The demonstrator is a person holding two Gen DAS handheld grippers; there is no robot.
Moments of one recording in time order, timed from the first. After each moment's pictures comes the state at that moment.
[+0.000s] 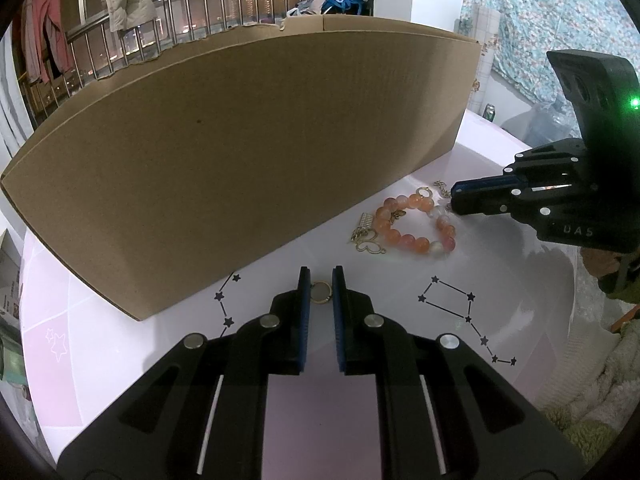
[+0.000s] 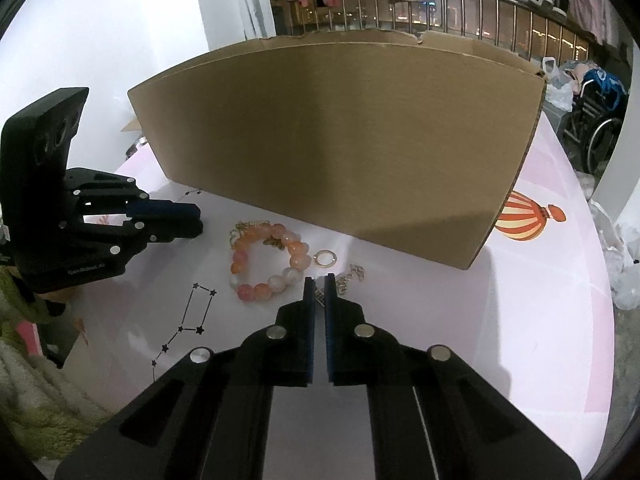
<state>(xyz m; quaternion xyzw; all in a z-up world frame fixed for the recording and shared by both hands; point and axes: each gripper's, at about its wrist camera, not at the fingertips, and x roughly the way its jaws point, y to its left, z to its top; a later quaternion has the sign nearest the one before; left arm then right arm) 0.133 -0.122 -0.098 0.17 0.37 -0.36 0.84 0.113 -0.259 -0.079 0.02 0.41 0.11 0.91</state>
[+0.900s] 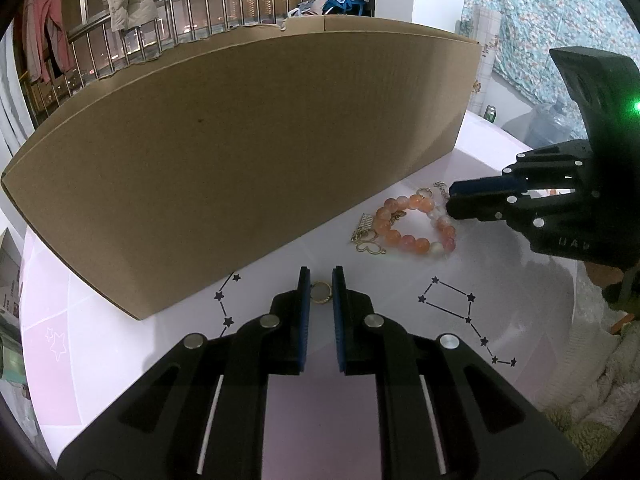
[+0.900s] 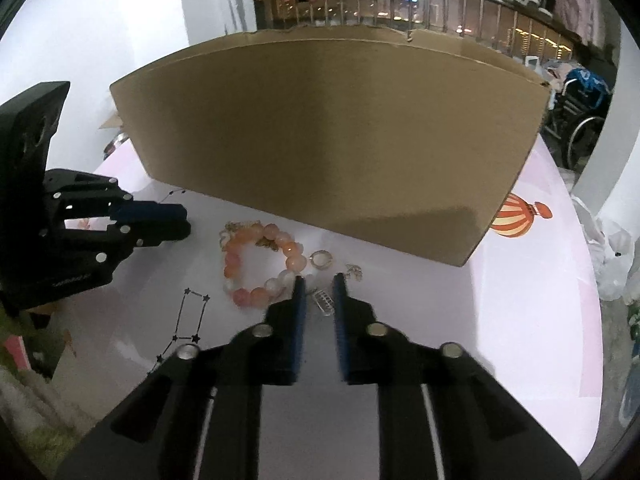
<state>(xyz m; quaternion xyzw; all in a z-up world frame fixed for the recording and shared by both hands) 0.135 -0.119 -0.096 0.17 0.37 -0.36 0.84 0.114 -0.245 -0.077 0.00 0.42 0.08 0.90</state>
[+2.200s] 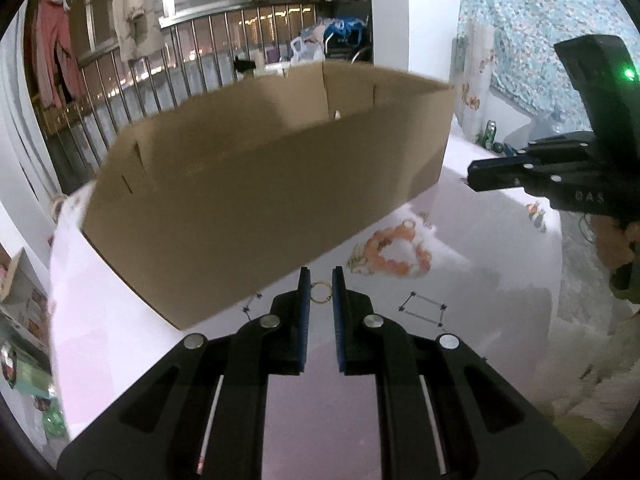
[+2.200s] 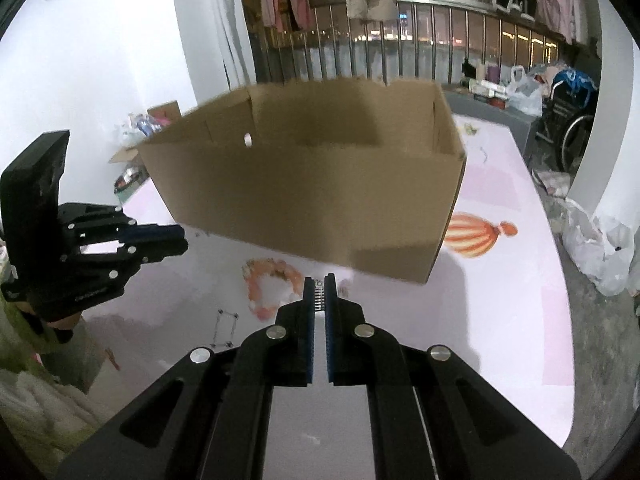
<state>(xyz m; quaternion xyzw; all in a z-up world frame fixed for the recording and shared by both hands) 0.110 -0.107 -0.054 0.17 0.31 -0.36 0.87 0.080 -0.268 -0.018 0.05 0.36 0.07 0.93</state>
